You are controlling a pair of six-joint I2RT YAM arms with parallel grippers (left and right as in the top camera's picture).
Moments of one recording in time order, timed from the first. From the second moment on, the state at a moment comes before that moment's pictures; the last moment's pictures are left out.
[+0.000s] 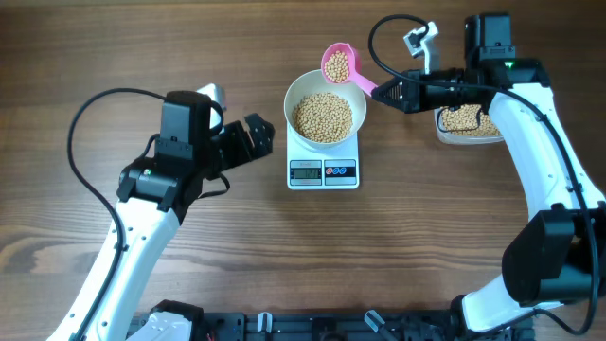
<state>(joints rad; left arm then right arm) -0.24 1.24 1.00 -0.62 0.28 -0.58 0.04 1.75 1.48 -0.84 -0.94 -0.07</state>
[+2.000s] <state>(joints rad) -0.24 1.26 1.00 -0.85 0.47 -0.38 0.04 1.75 1.48 -0.91 -0.90 -0.15</state>
